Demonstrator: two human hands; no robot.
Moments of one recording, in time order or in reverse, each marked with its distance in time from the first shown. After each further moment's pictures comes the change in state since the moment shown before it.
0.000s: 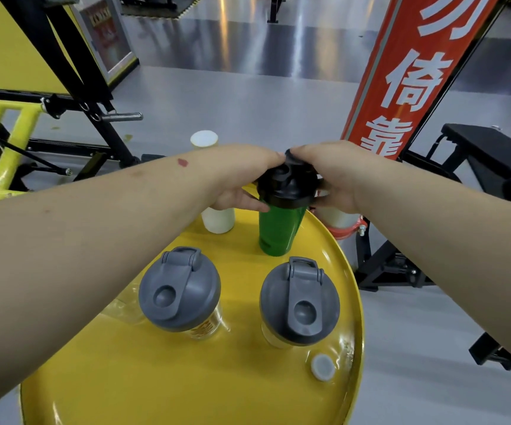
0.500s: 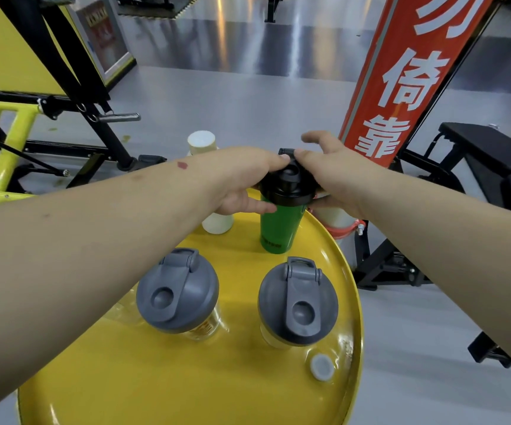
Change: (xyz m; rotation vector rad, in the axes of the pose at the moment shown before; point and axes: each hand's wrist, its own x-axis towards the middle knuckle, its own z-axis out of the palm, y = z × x) left_hand 0.002 0.000 0.009 -0.188 0.017 -0.004; right_hand -0.002 0.009 -0.009 -0.210 -0.038 -0.132
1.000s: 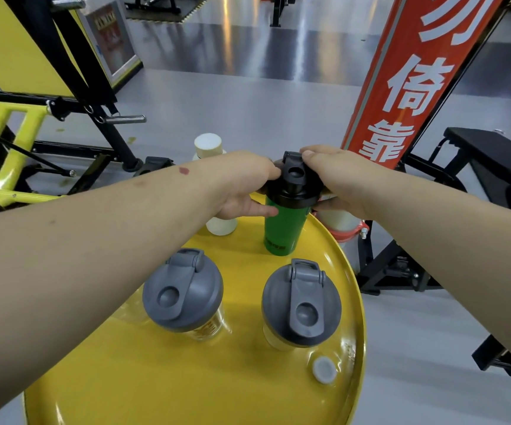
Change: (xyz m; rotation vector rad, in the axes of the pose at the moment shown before) left_hand 0.005 -0.004 -0.008 -0.033 0.002 -0.032; right_hand 0.000 -0.005 0.000 -0.009 -0.036 0.048
